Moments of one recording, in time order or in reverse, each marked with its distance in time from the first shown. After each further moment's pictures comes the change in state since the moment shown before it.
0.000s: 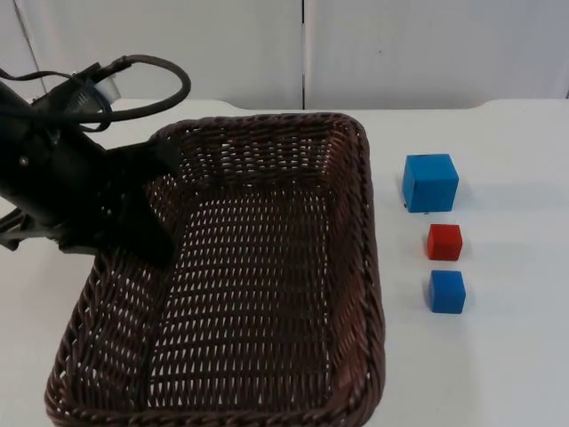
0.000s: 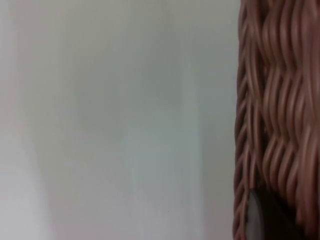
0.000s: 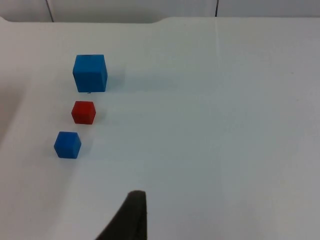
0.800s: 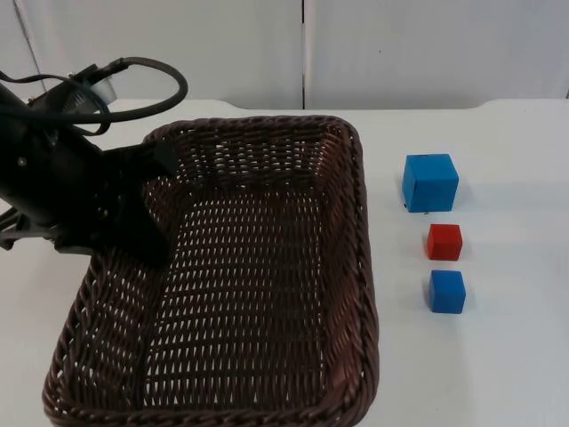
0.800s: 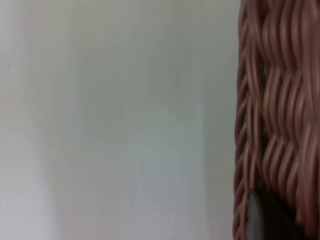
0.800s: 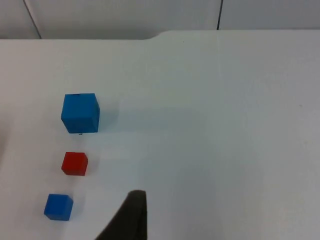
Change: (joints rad) right arm 0.000 0.754 -0.324 0.004 -0.275 0.001; left arm 0.000 0.000 0.000 0.021 -0.016 -0.020
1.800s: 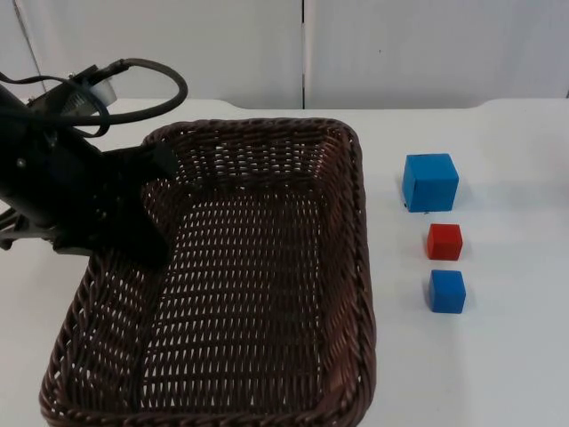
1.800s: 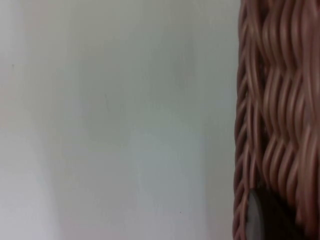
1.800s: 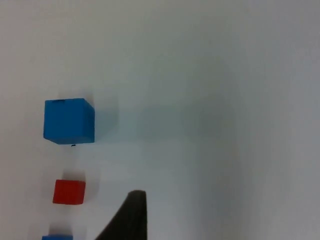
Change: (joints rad) right arm 0.022 0.720 -0.474 0.035 0.055 0.016; left arm 0.000 0.000 0.000 0.011 0.000 0.000
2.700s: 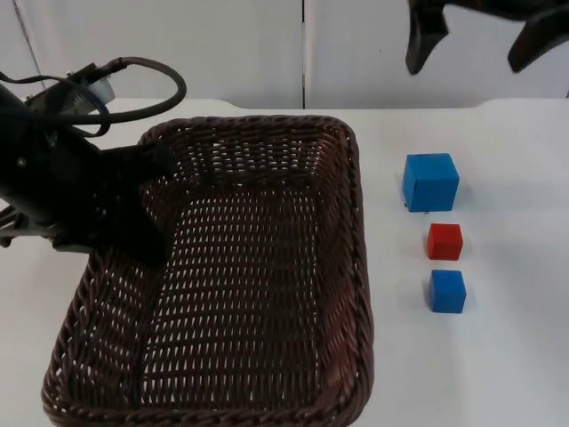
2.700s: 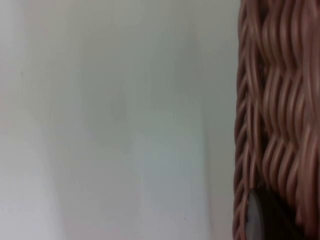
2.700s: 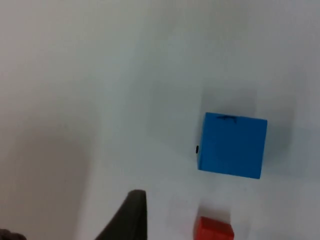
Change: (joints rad) right arm 0.371 0.623 -0.572 -0.081 0.160 0.251; left arm 0.000 0.000 0.000 0.001 -0.018 -0.002
